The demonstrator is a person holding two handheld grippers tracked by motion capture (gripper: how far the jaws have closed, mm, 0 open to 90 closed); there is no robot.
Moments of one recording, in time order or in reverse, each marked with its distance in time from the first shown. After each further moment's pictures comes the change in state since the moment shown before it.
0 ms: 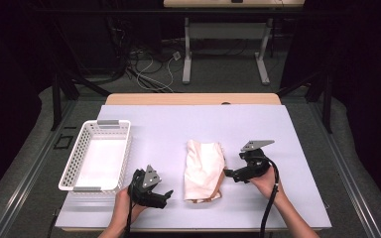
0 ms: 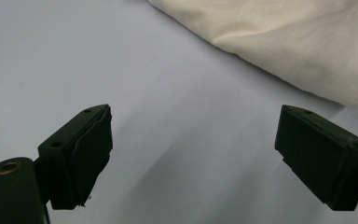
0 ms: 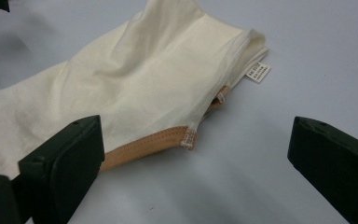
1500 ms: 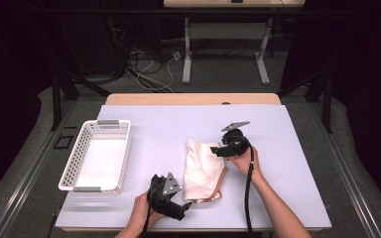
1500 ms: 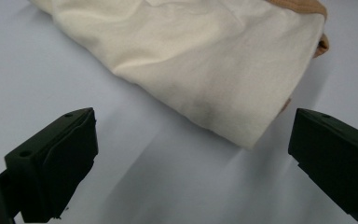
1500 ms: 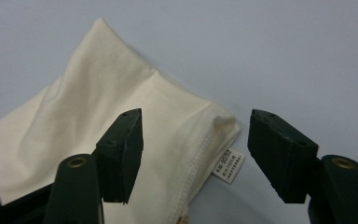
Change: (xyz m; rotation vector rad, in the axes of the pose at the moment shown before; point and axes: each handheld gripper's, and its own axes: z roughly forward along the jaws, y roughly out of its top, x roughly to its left) left arm -0.049 0.019 0.022 0.018 -0.116 0.050; right arm -0.020 0.051 0.071 0.038 -0.117 0.036
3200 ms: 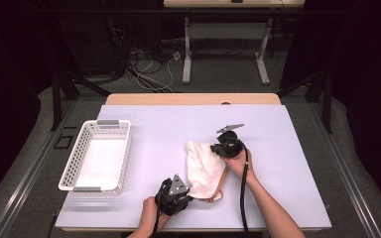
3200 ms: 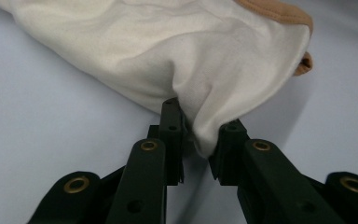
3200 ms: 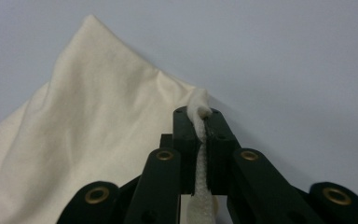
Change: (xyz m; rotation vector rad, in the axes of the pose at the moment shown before) left arm -0.010 0.004 0.012 -0.051 -0.049 -0.091; right arm 0.010 -0.002 0.015 0.004 -0.007 0.052
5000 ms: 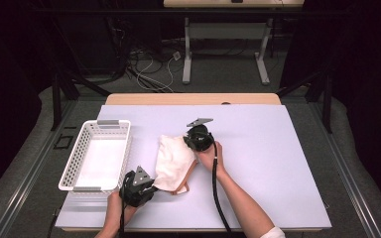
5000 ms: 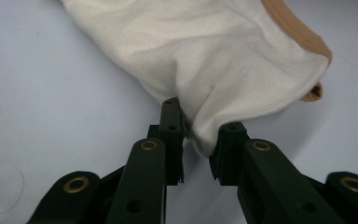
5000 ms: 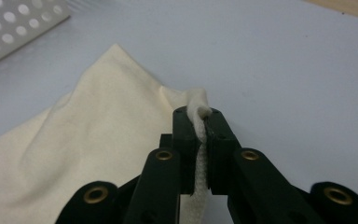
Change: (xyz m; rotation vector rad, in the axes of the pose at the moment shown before) left arm 0.068 -0.034 -0.055 0.090 0.165 -0.076; right arm 0.066 0.049 0.047 -0.087 -0.005 -0.059
